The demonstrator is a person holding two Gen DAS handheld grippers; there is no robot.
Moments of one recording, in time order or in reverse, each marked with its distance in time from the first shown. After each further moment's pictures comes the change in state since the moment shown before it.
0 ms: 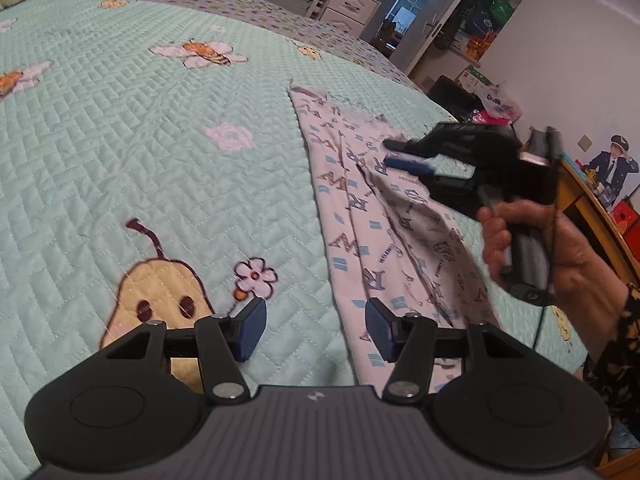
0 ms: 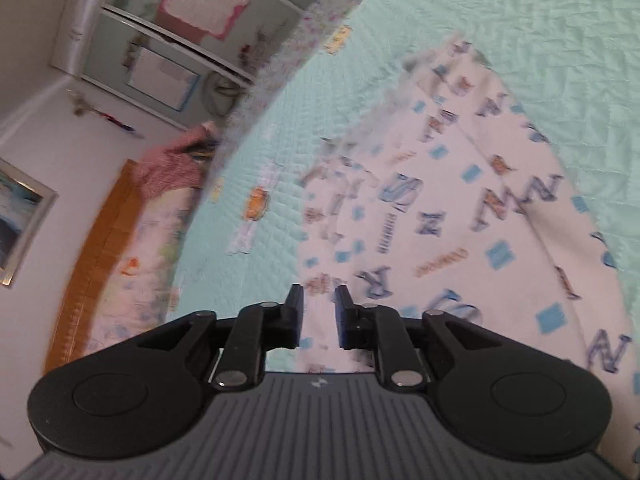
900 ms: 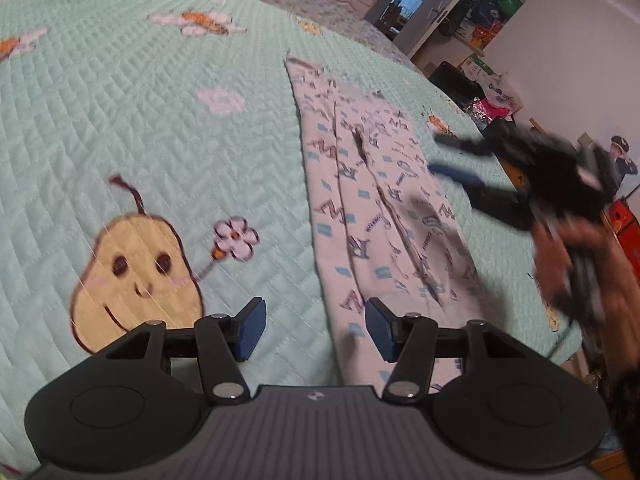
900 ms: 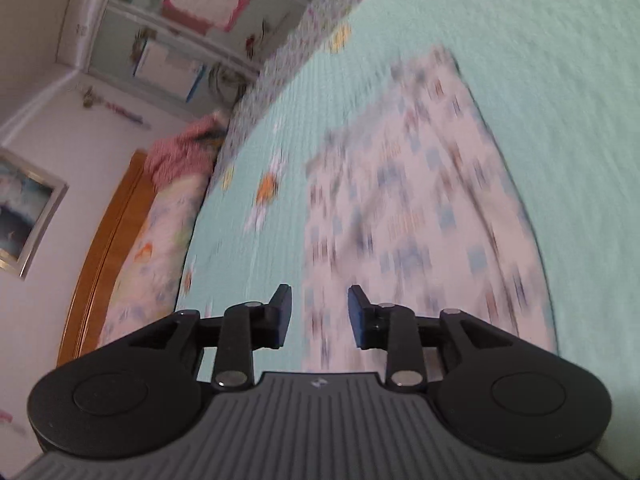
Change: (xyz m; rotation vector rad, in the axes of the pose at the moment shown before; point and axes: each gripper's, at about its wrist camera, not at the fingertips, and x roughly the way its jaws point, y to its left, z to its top) left arm 0.009 -0.009 -0.013 -0.060 0.069 -0.008; right arm -0.073 -0.004 -0.025 0.043 0.011 0.141
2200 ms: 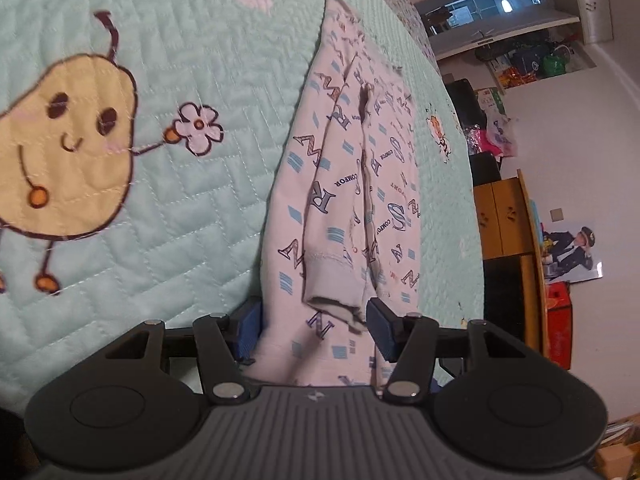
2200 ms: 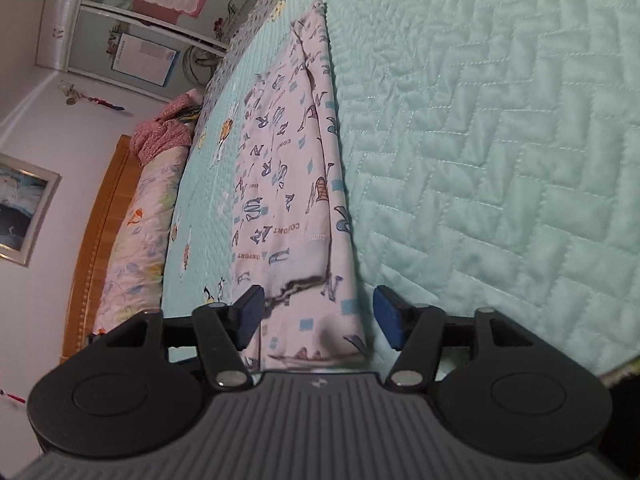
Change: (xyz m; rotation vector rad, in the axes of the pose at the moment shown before) left arm 0.027 0.013 -0.013 -0.417 0.149 -0.211; right arm -0.128 -0.085 -0.103 0.105 0.061 -0.038
